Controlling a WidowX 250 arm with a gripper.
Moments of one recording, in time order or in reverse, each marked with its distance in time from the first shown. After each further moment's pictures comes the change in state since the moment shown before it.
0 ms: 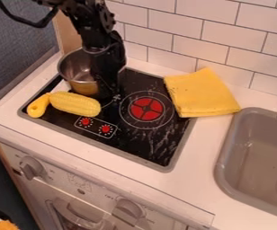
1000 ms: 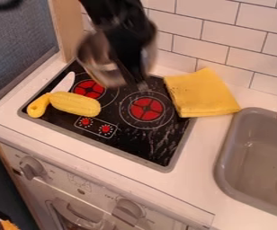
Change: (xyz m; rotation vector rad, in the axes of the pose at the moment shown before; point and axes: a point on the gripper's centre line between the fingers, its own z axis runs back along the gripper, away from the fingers) arm 0.030 -0.083 0.086 -0.018 -0.211 -0.091
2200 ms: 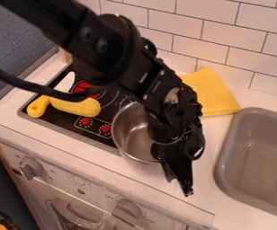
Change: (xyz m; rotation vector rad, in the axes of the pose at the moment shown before) arm -0.009 -0.102 -0.069 -0.067 0.100 -0.008
